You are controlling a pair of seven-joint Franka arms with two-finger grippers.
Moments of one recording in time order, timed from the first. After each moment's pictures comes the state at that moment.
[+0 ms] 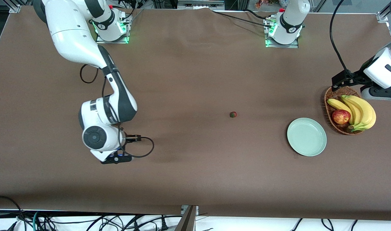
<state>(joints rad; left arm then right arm) -0.04 0.08 0.00 -1.59 0.01 1.61 0.02 0.31 0.86 -0.05 -1.19 -0.02 1.84 0.18</state>
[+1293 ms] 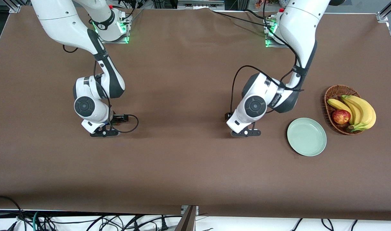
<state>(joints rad) -0.44 0.63 -0.06 -1.63 -0.02 2.04 -0.55 0.30 0.56 -0.10 -1.92 -0.01 2.34 0.15</state>
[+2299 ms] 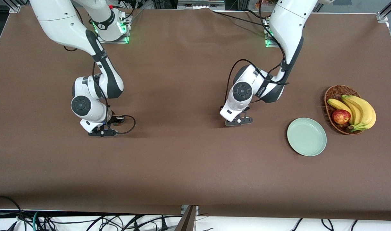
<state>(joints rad) -0.51 0.61 -0.06 -1.83 0.00 2.31 -0.69 0.29 0.56 -0.09 -1.94 0.04 2.39 0.14</state>
